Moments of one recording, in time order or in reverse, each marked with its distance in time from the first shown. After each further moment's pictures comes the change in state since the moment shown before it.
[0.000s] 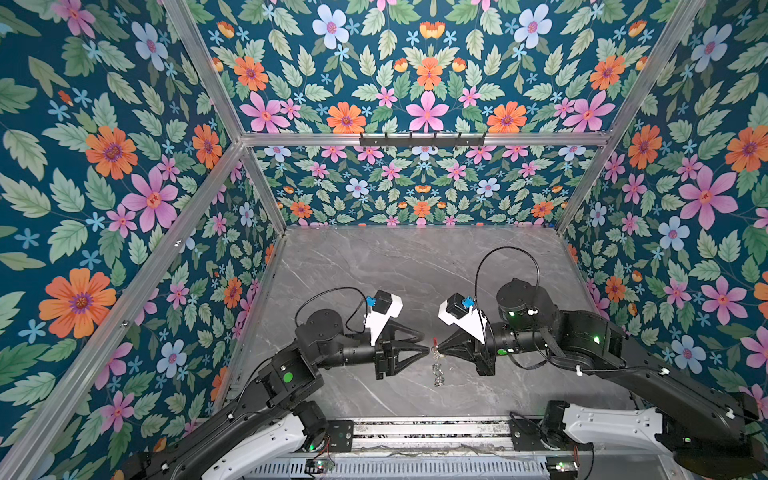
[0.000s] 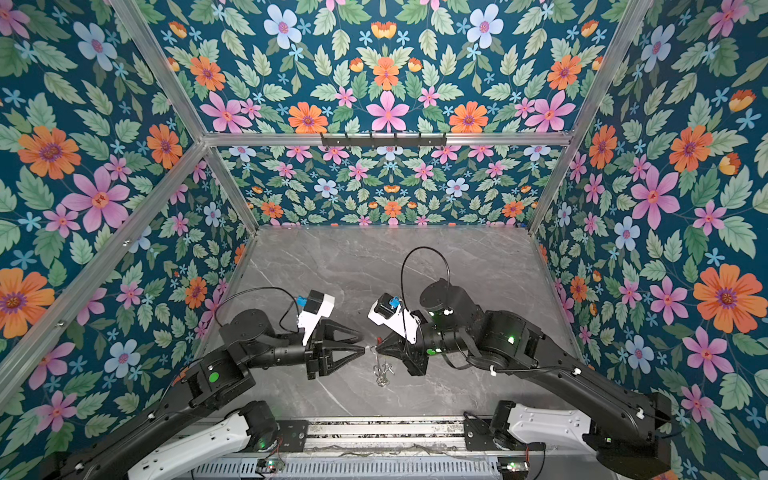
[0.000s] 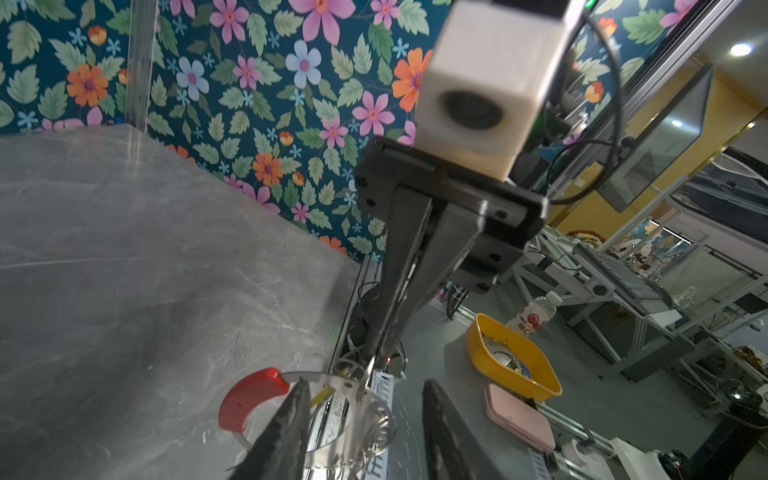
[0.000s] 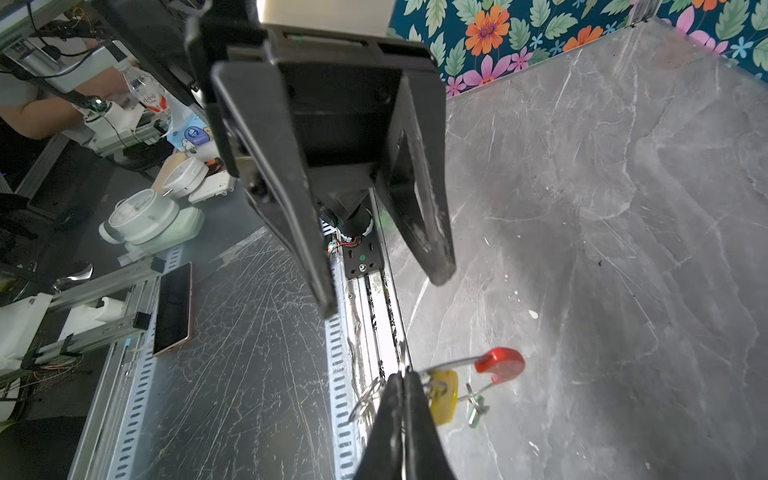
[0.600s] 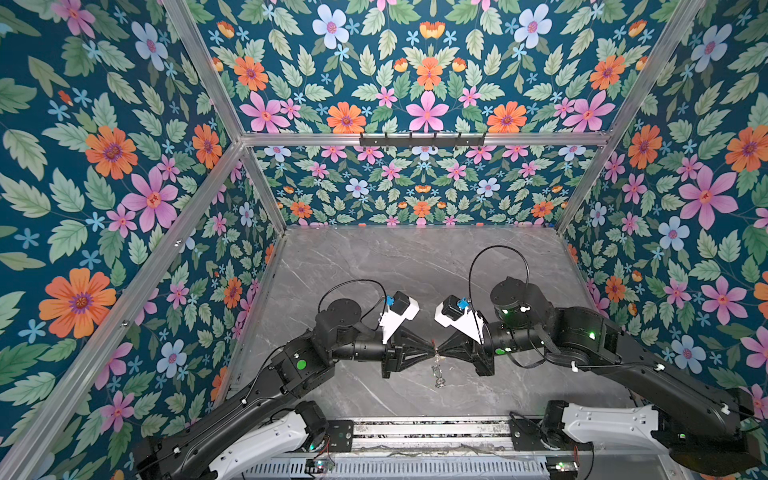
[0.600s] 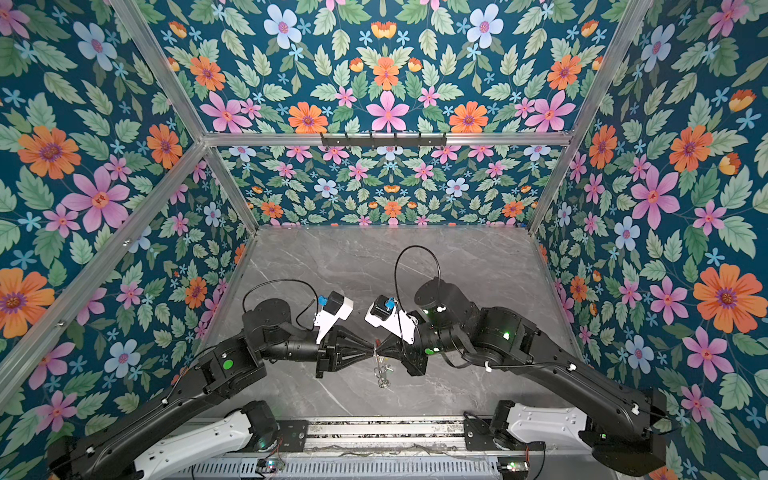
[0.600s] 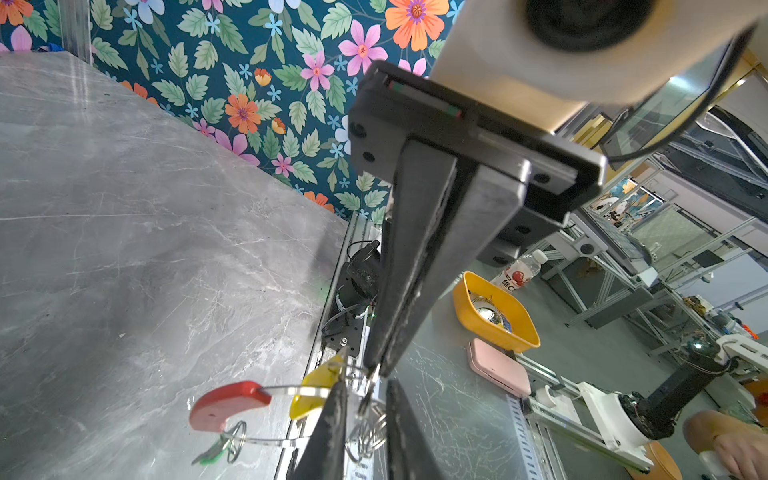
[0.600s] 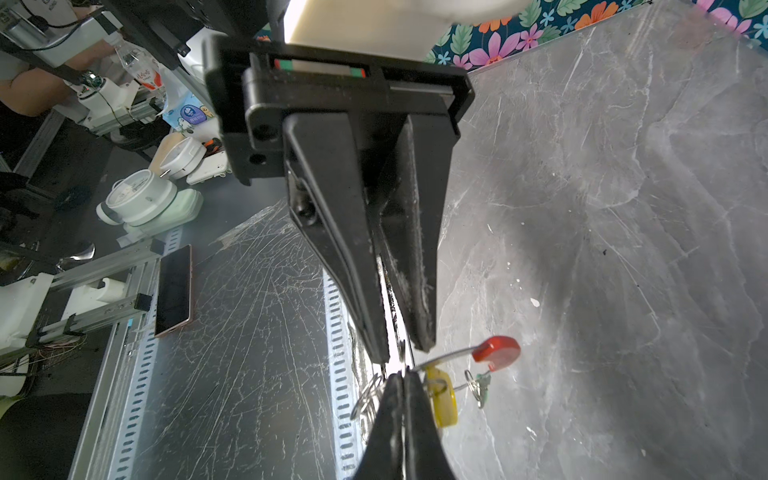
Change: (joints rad) left arm 0.000 0.088 0.051 -0.068 0.092 0.053; right arm 0.000 0.028 0.027 -0.050 -0.006 -0.026
